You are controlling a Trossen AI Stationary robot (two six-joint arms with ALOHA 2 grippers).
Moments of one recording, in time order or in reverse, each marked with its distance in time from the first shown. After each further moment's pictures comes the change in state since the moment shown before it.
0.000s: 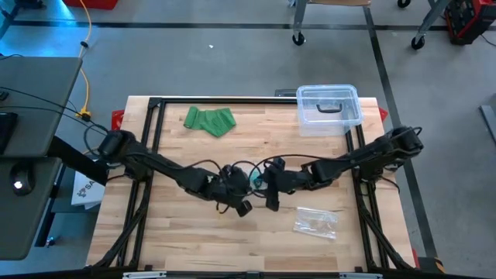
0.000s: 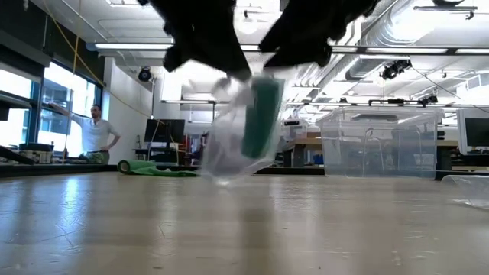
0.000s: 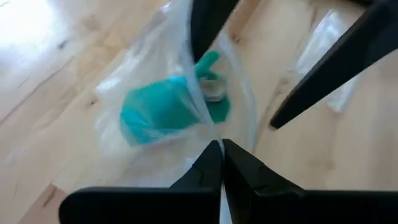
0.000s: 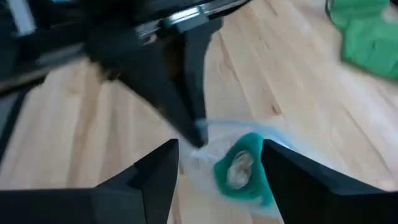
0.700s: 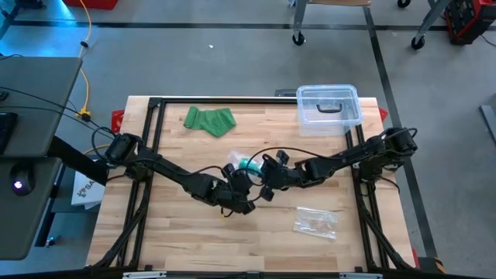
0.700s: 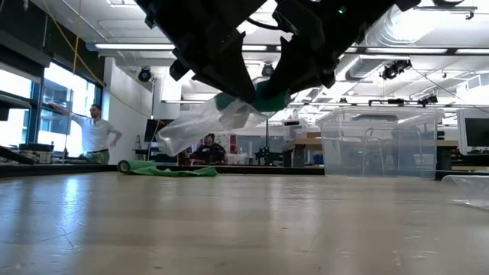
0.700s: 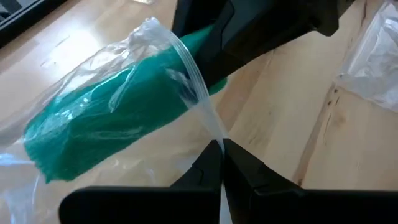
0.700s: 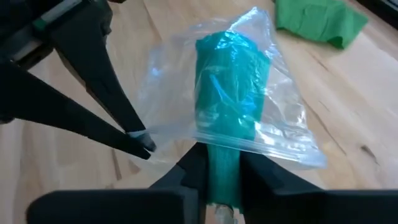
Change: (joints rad) left arm -0.019 0.095 0.000 0.053 -0.194 0.094; right arm -0.056 0.067 0.002 -0.069 0.135 0.117
